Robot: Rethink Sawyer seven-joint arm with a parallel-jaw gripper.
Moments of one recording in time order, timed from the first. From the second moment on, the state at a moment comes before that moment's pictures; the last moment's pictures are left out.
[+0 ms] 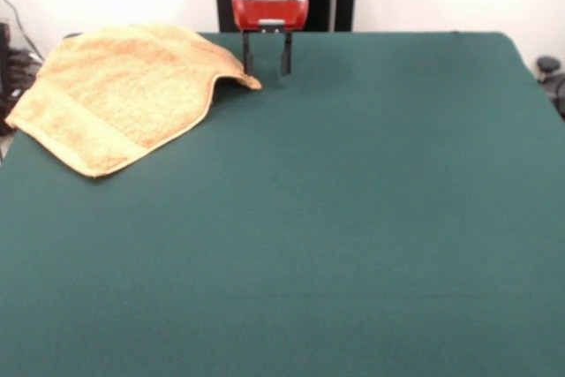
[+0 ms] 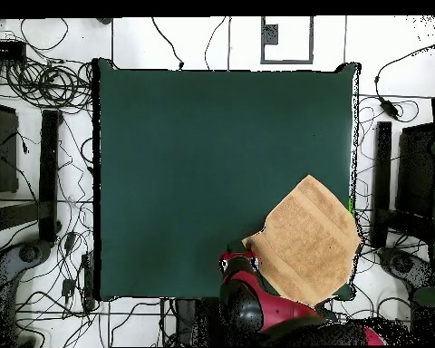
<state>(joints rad) -0.52 -0.44 0.00 2.24 -0.29 -0.51 1.38</state>
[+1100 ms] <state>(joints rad) -0.59 -0.41 0.01 2.24 -0.32 -0.53 1.38</state>
